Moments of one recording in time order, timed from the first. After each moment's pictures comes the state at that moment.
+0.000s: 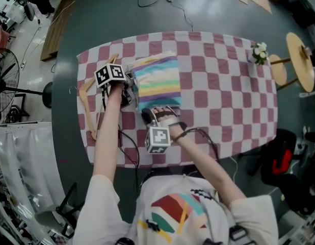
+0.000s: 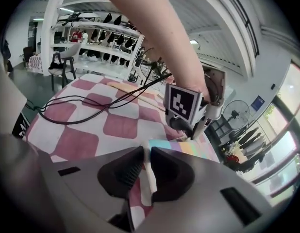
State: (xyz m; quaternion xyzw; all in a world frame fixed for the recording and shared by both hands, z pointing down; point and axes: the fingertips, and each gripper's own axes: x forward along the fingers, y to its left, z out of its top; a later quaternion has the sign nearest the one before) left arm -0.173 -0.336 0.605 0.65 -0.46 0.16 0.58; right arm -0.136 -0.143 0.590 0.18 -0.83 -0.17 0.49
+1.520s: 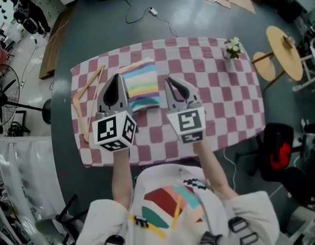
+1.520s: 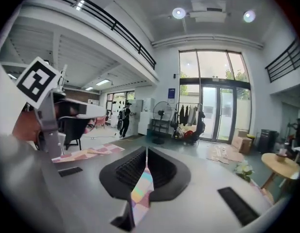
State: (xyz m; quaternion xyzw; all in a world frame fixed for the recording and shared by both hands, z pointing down) left arm -0.084 -0.220 0.298 0.79 -0.60 0.00 0.08; right arm 0.060 -0.201 0.343 0.54 -0.83 0.03 0.14
